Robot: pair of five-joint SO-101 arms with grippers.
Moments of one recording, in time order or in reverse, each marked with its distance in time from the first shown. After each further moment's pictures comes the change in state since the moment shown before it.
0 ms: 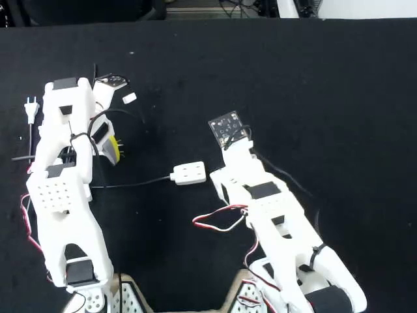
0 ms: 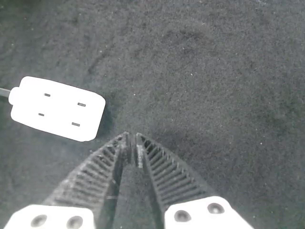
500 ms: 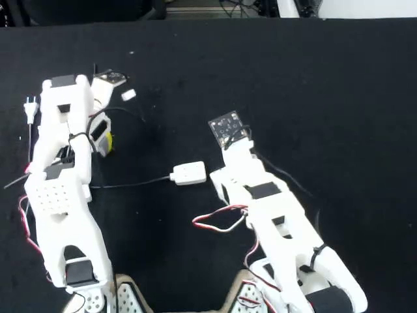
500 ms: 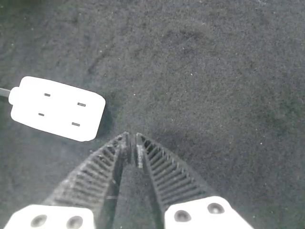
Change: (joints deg) left arm -0.1 -3.0 -0.3 1.5 0.0; right arm 0.0 0.0 0.0 0.0 0.0
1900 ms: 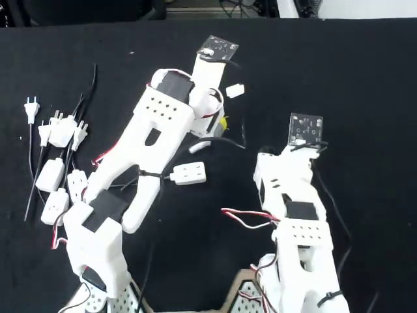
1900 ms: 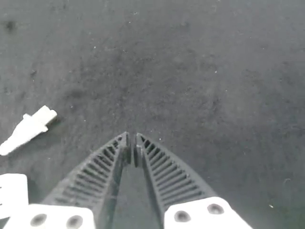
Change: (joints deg) left arm 38.3 -21.5 0.0 -1.9 40.5; right arm 20.0 -20.7 9.2 -4.0 -14.2
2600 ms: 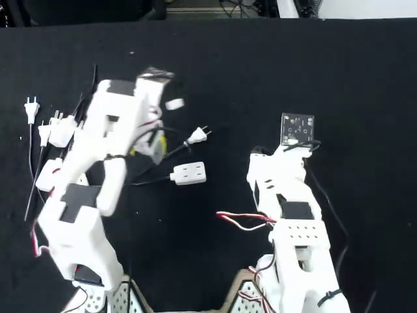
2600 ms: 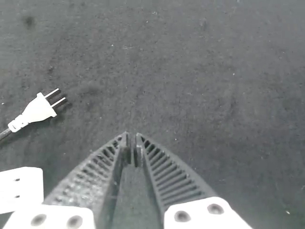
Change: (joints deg) left arm -18.5 -0.3 20.6 0.0 -11.3; right arm -3.3 0.0 0.0 0.0 -0.4
